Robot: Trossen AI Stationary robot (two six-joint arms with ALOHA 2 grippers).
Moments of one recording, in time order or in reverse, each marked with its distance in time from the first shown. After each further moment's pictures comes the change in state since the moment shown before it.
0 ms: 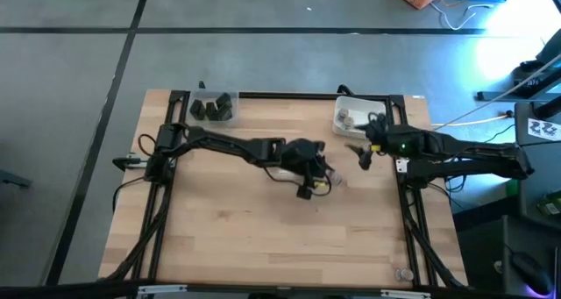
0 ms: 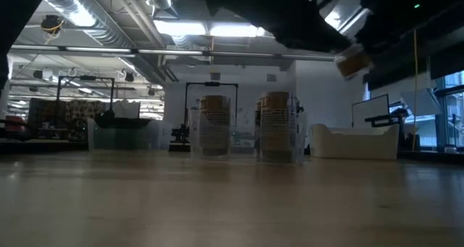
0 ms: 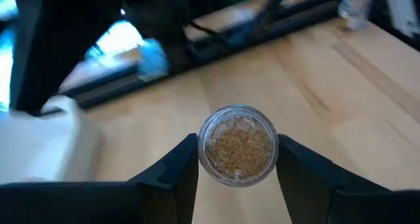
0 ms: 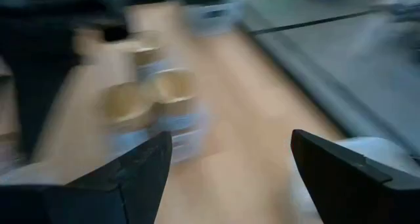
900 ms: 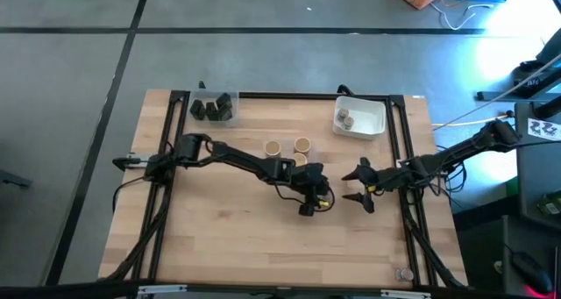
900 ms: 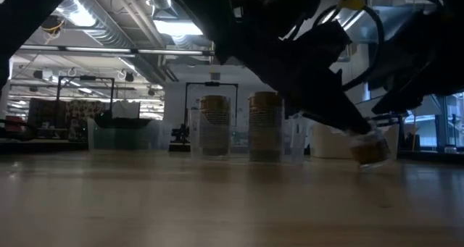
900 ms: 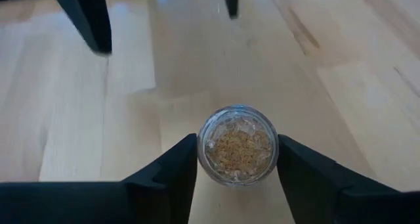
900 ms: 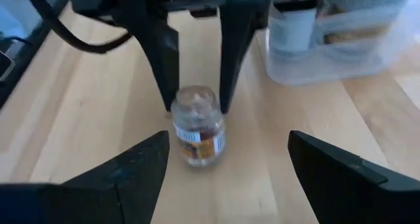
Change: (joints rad) left arm -0.066 0.224 0.000 0.054 -0.002 -0.199; right arm 0.474 0.066 -0.390 0.371 -0.069 0.324
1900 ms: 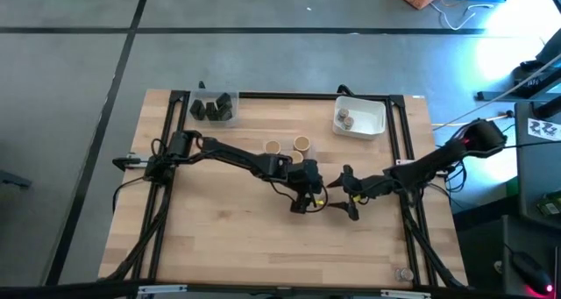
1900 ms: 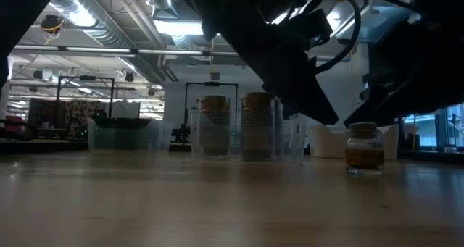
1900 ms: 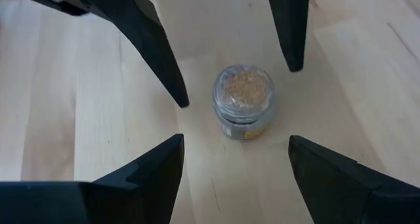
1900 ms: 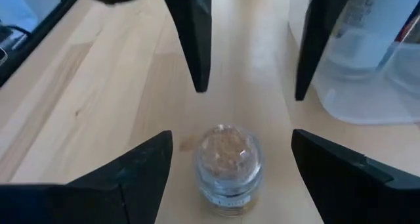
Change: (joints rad) left arm -0.001 -0.095 -0.013 -0.215 -0.049 0.043; right arm 0.000 0.515 0.000 0.574 -0.026 -0.124
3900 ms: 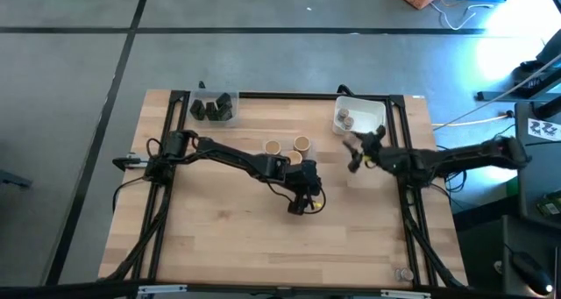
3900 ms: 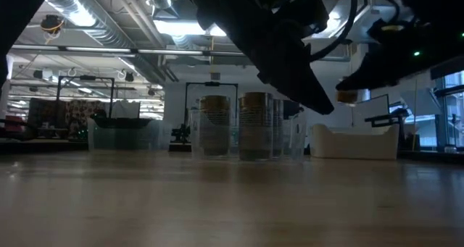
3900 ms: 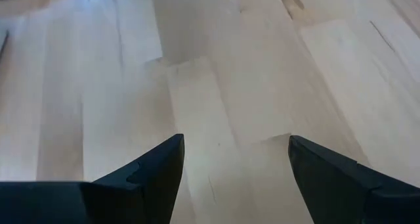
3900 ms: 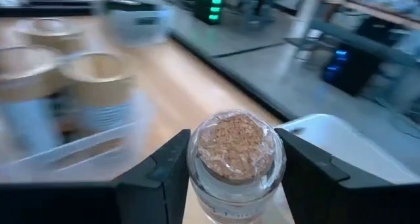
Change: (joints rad) left arm -0.022 -0.040 -0.007 -0.032 -0.023 0.031; right arm -0.321 -0.534 0.003 -0.395 0.505 -0.191
